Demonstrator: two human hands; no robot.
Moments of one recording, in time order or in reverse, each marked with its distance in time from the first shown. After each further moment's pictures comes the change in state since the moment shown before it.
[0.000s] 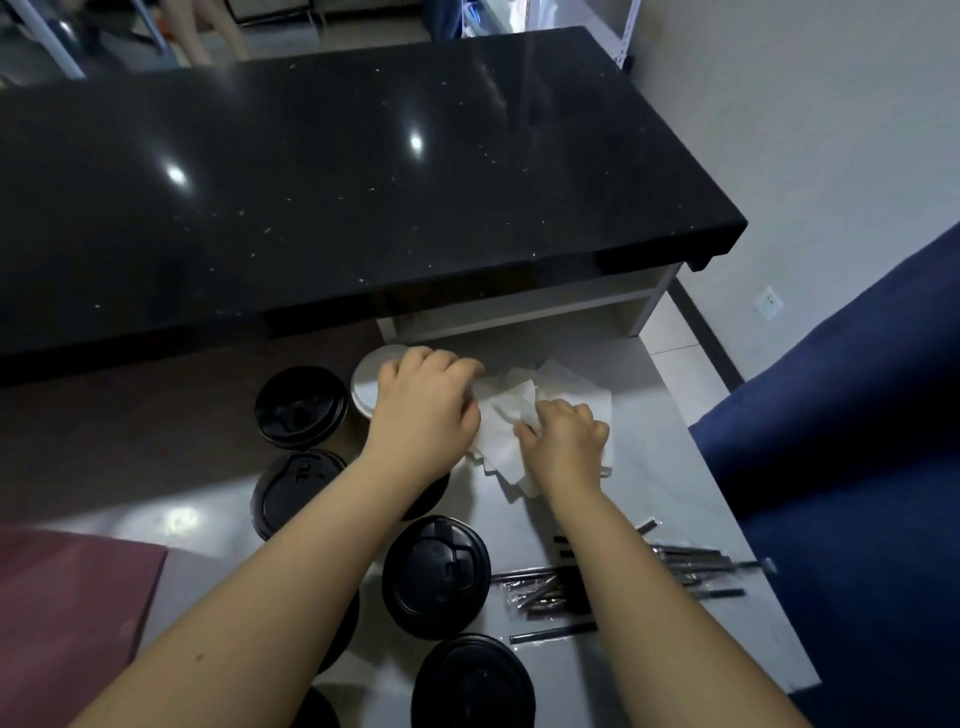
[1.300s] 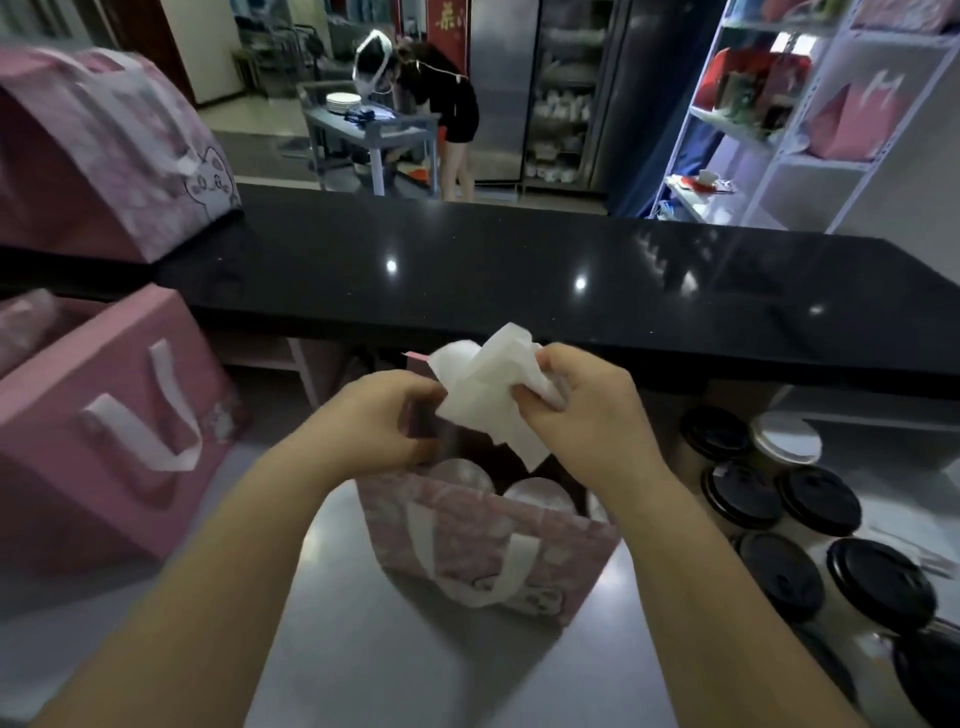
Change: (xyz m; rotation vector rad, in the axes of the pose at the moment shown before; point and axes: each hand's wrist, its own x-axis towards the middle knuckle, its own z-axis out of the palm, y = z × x) left_hand -0.308 -0.408 -0.241 -0.320 0.017 -0.161; right_hand -0.251 -0.464 -0.030 0.525 -0.035 -0.704
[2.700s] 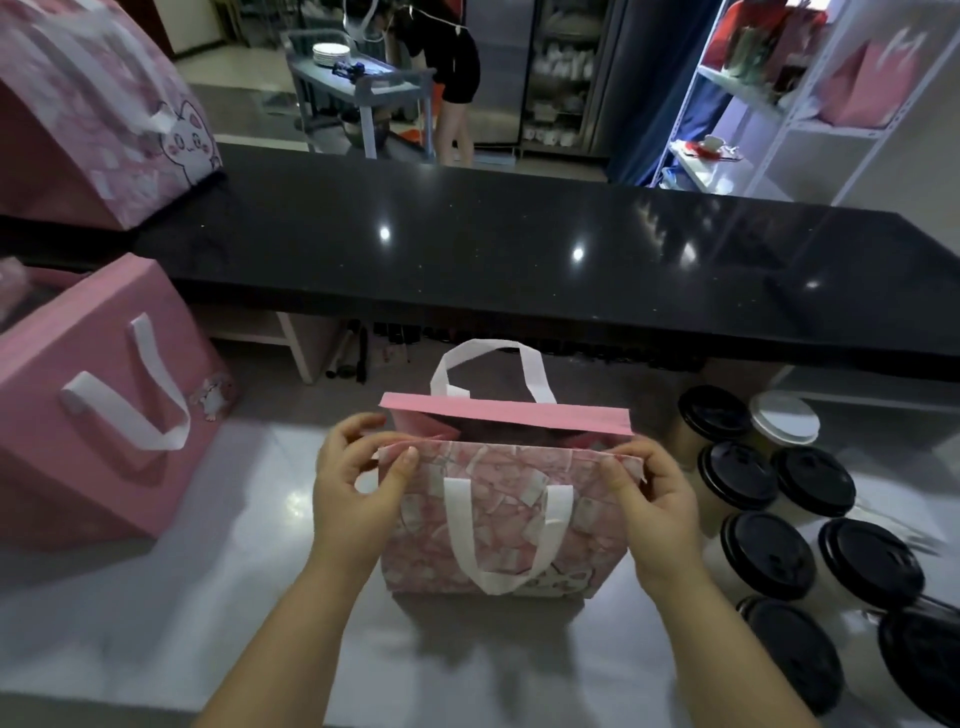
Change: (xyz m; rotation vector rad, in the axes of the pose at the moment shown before) left_hand -0.054 -0.017 0.099 -0.673 0.650 -0.205; right_hand -0.084 0.109 0.017 0.561 0.243 0.374
